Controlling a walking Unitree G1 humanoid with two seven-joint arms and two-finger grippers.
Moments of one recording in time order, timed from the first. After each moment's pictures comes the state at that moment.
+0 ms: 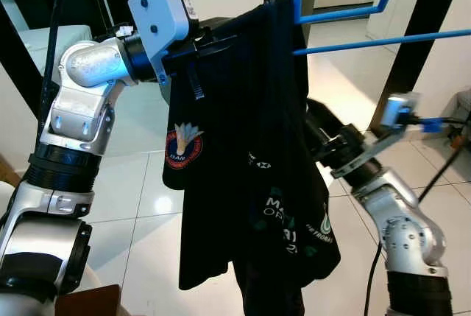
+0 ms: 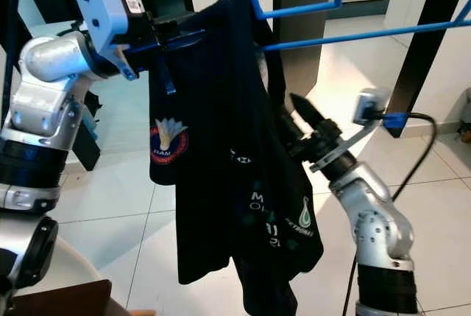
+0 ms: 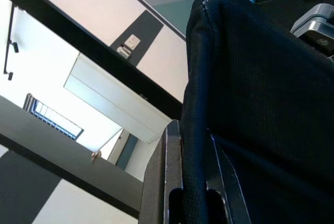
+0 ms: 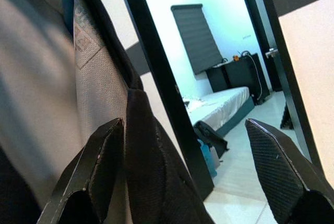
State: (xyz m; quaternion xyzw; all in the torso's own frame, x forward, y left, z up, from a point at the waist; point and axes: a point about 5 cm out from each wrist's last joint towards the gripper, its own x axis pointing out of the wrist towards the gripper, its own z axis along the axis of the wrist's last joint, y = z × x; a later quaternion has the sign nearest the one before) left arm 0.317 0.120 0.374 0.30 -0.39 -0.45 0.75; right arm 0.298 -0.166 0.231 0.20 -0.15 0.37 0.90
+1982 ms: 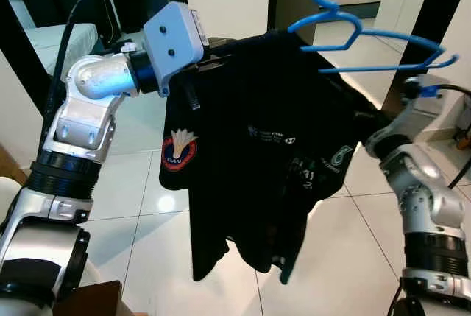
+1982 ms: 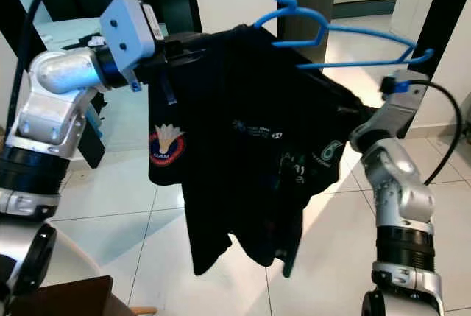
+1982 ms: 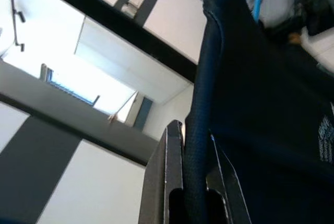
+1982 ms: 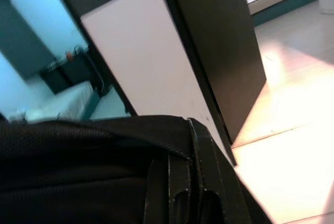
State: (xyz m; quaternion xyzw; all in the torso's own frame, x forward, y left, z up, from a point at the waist) left arm 0.329 0.133 0.356 0.38 -0.35 -0.39 0.76; right arm 0.343 -0.261 0.241 0.20 -0.10 -0.01 0.97
